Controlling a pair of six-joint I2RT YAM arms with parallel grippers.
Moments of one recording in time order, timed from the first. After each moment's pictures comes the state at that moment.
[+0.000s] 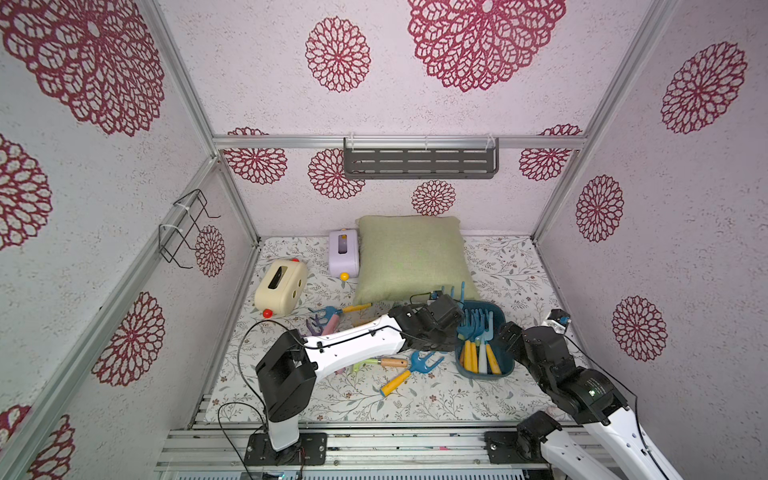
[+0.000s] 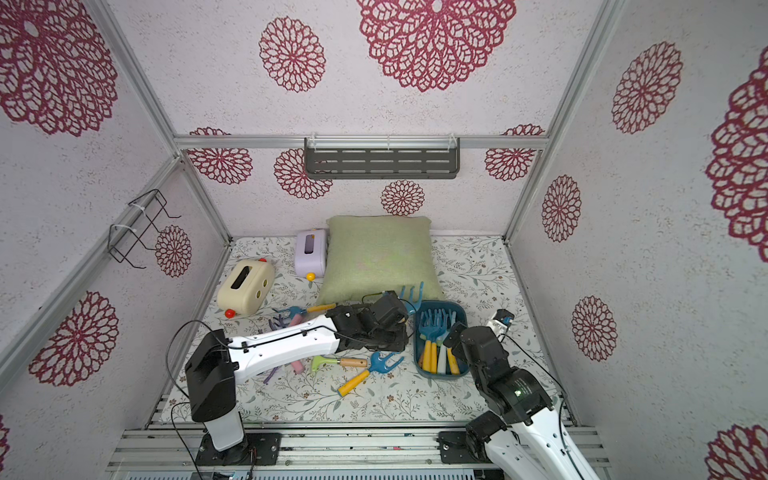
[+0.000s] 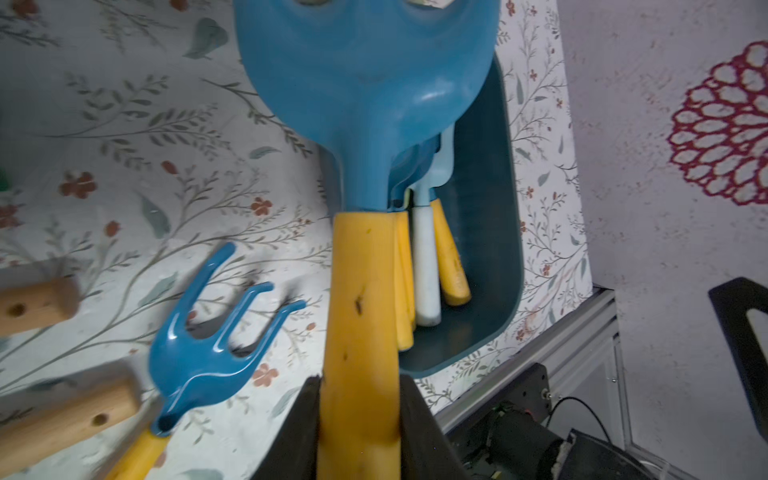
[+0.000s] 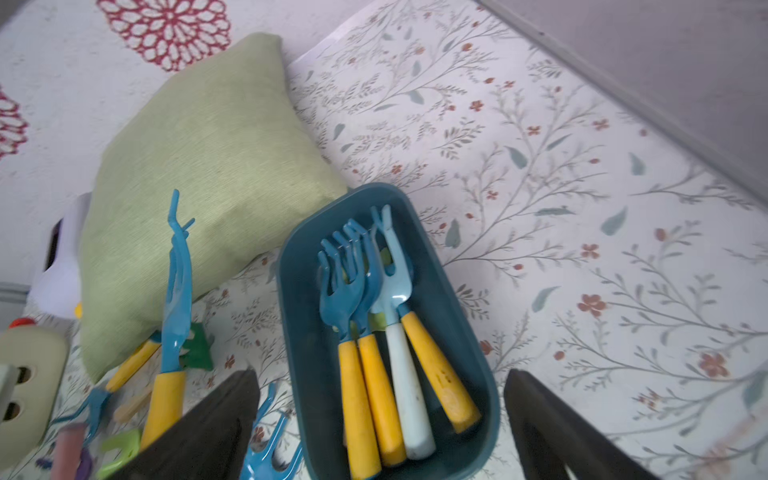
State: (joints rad) left arm -1.08 1.85 1.52 -0.57 -0.01 -0.92; right arm 0.52 0.59 0.74 -0.93 0.50 0.93
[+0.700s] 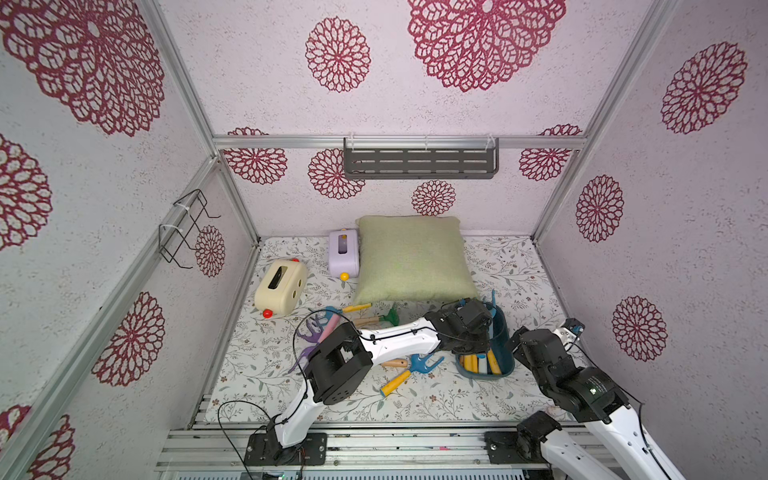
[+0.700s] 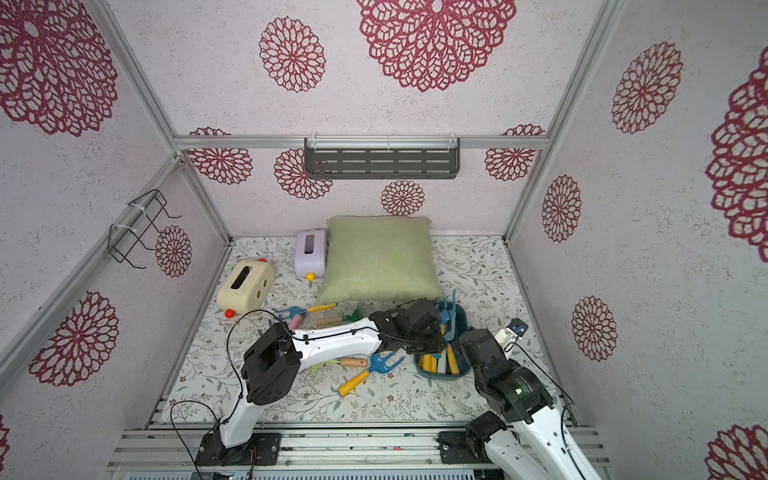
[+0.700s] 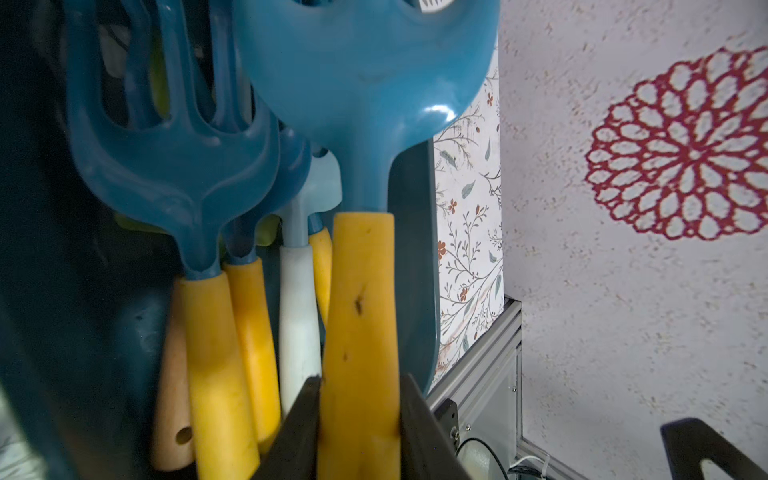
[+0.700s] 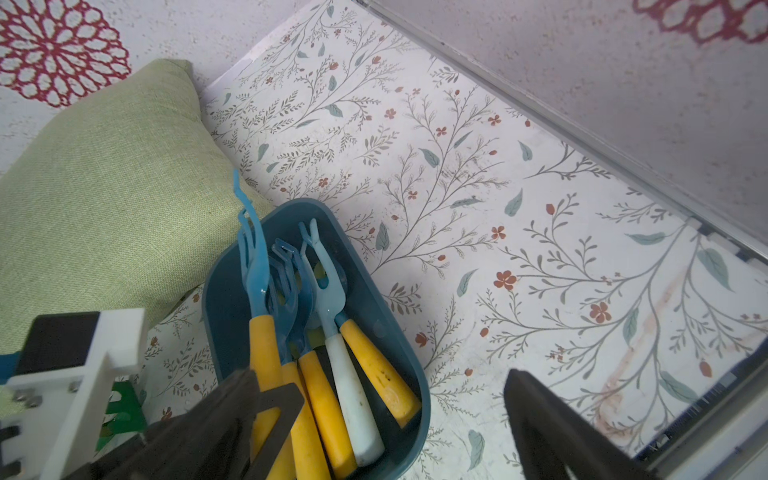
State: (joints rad) left arm -1.11 2.17 1.73 -0.37 0.14 -1.08; right arm 0.52 0.61 0.76 -1.07 0.61 1.05
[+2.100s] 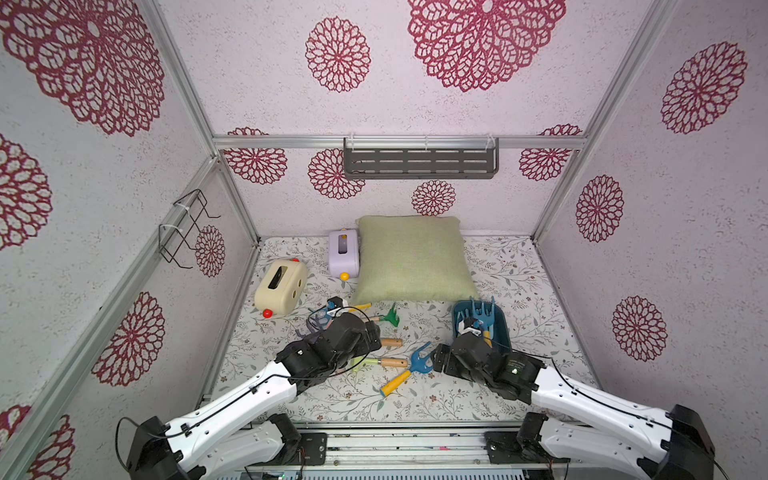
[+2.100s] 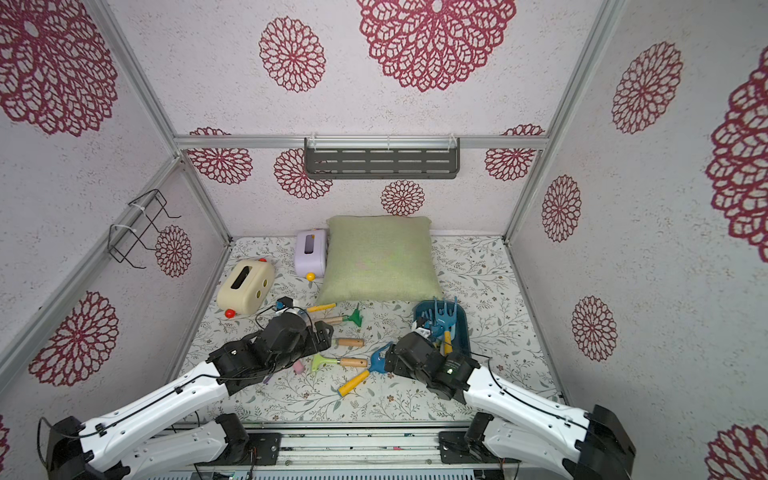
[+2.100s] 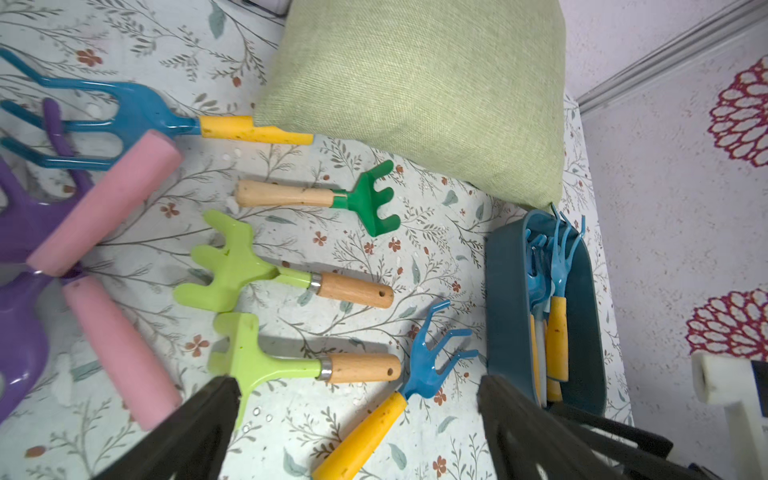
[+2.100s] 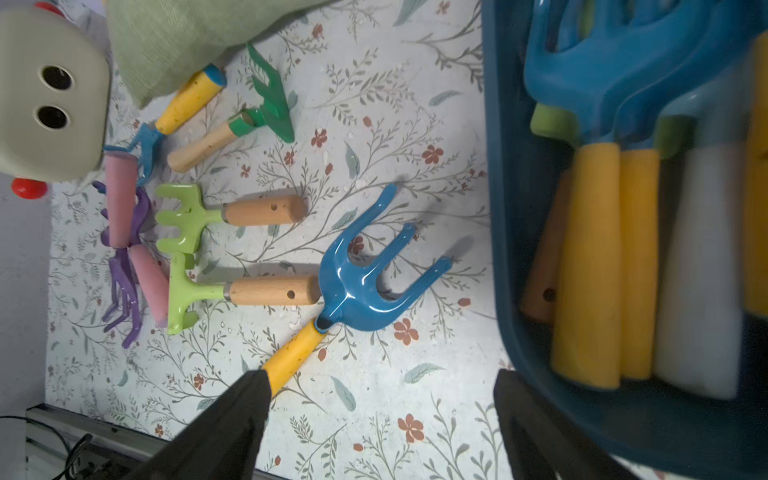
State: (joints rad) left arm -0.81 0.98 0.77 -0.56 -0.29 -0.98; right arm 1.01 1.04 0.69 -0.60 0.25 1.10
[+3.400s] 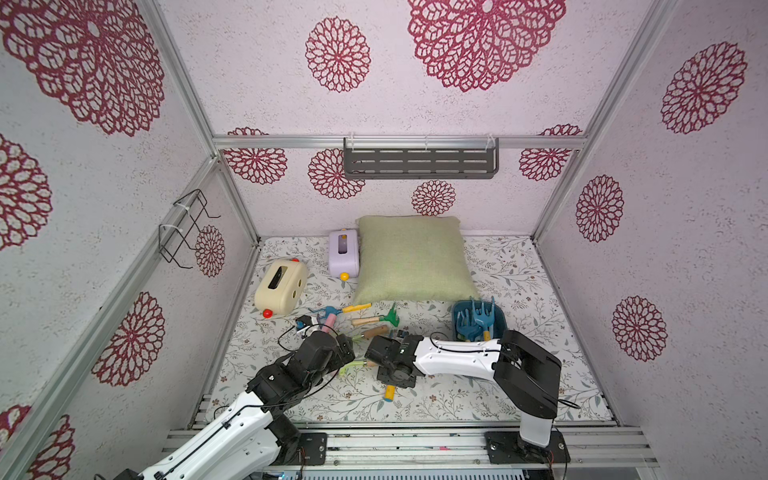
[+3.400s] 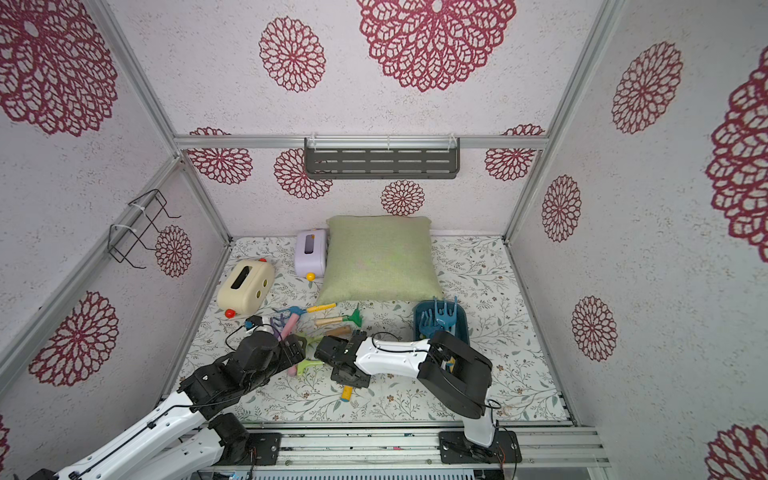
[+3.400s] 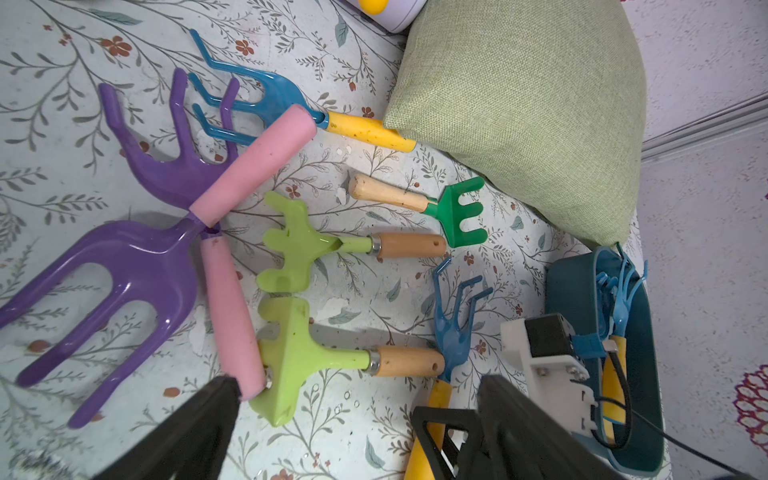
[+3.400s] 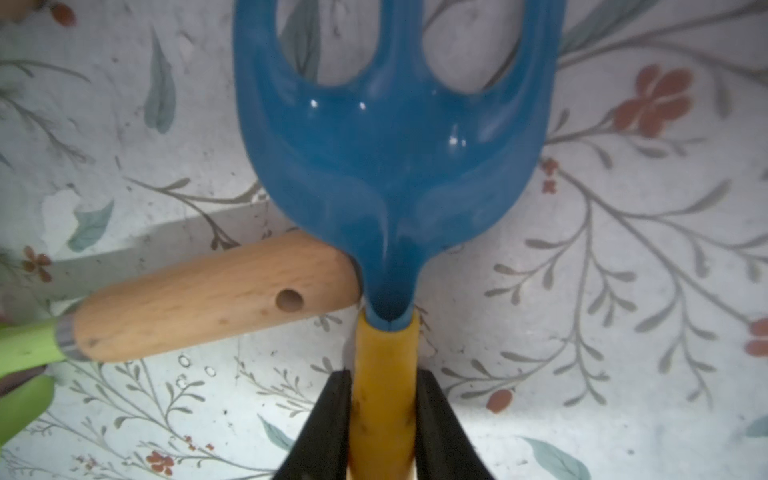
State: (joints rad) left arm -0.70 0.74 0.58 -0.64 -0.29 -1.01; right arm 1.18 1.87 1.22 -0.70 0.11 1.33
